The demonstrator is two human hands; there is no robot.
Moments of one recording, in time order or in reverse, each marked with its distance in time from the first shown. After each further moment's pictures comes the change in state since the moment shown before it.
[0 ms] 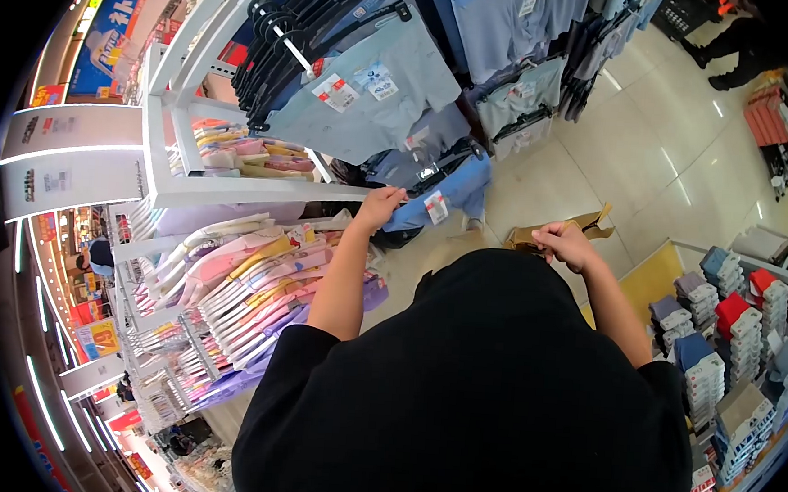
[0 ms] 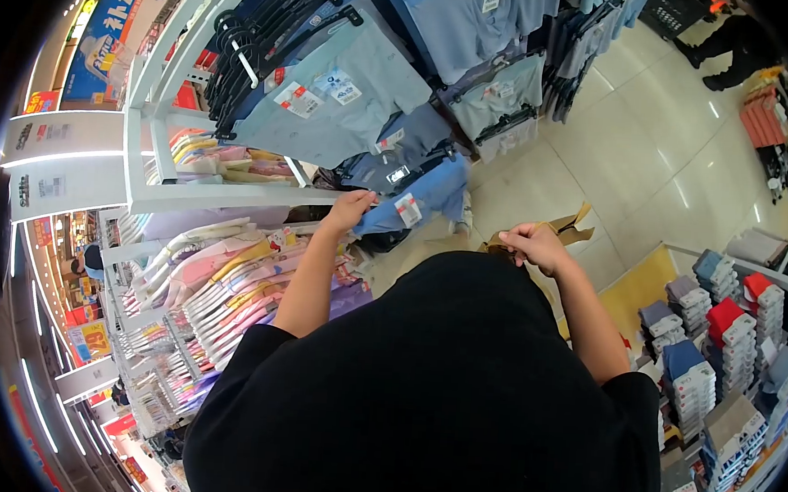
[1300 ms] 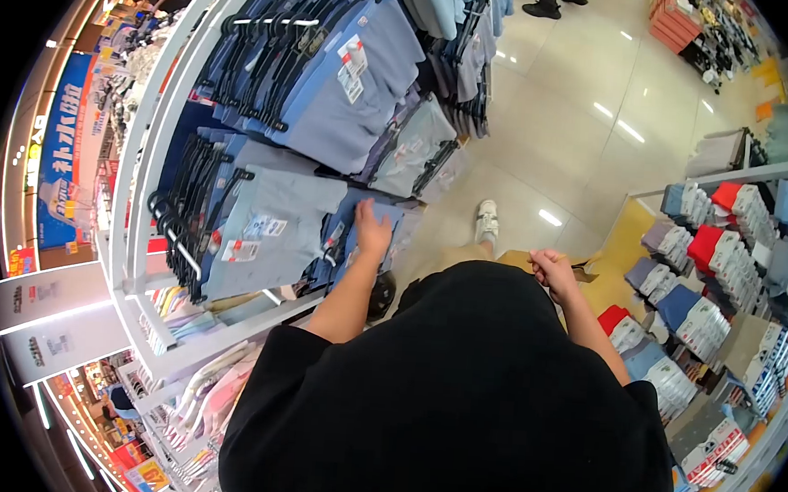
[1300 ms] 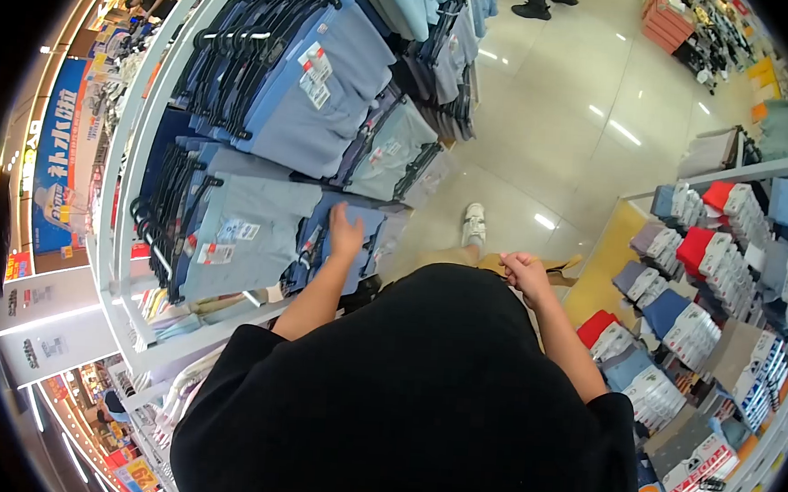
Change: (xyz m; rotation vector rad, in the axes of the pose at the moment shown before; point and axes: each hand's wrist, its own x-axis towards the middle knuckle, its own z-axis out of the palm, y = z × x) left_hand 0.171 0.074 0.153 0.490 0.351 0.475; right_hand -0.052 0.078 -0.099 0.617 0.524 -0.092
